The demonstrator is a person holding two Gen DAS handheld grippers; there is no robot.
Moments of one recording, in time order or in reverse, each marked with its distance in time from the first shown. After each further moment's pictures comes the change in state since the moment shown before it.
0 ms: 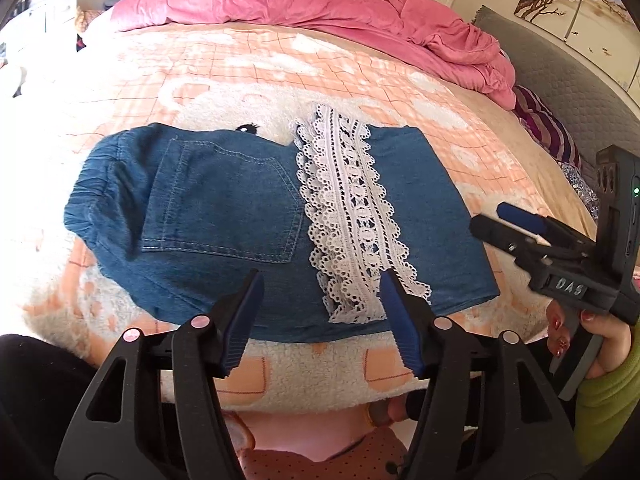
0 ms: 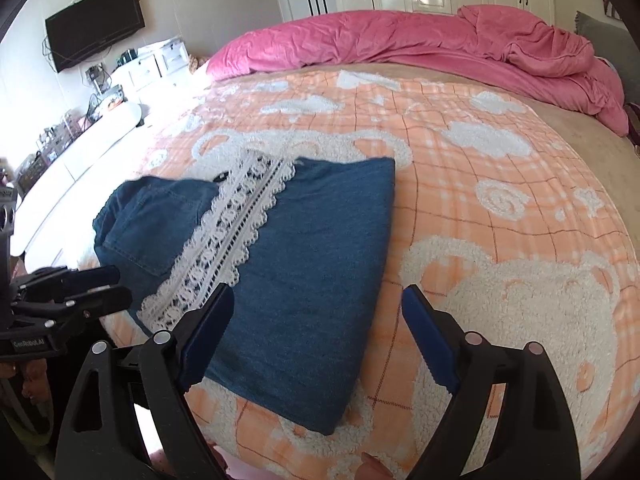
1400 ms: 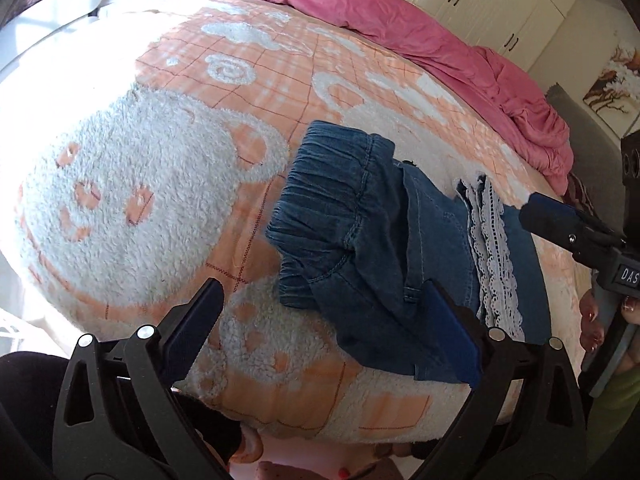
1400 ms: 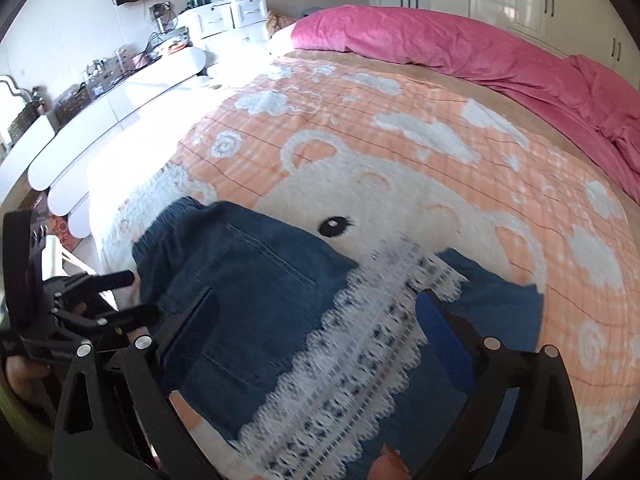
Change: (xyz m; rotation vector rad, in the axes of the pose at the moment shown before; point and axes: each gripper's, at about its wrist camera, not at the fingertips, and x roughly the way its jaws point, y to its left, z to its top) left arm -0.003 0.144 0.000 -0.324 -0.063 0.064; right arm 0.091 0.139 0.100 -0.283 0.163 0.181
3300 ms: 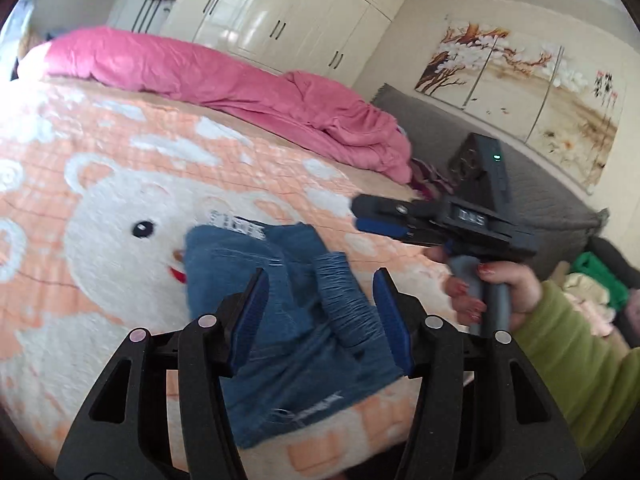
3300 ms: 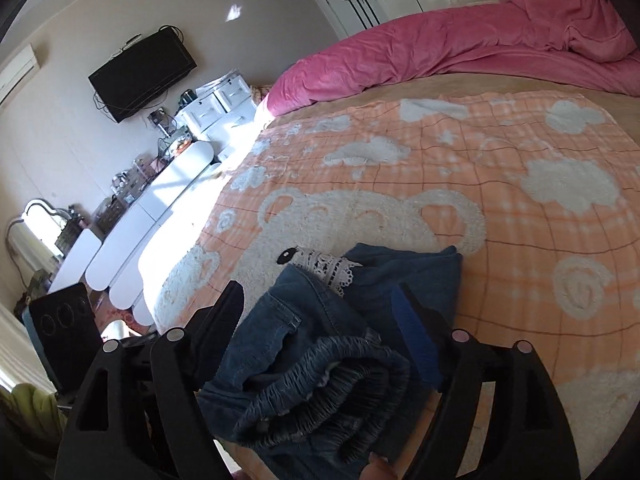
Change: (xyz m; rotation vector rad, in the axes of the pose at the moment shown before) left arm 0.010 -0.159 -0.024 0.353 -0.201 -0.488; right arm -0.092 -0.147 -0.078 0.326 -0.195 0.151
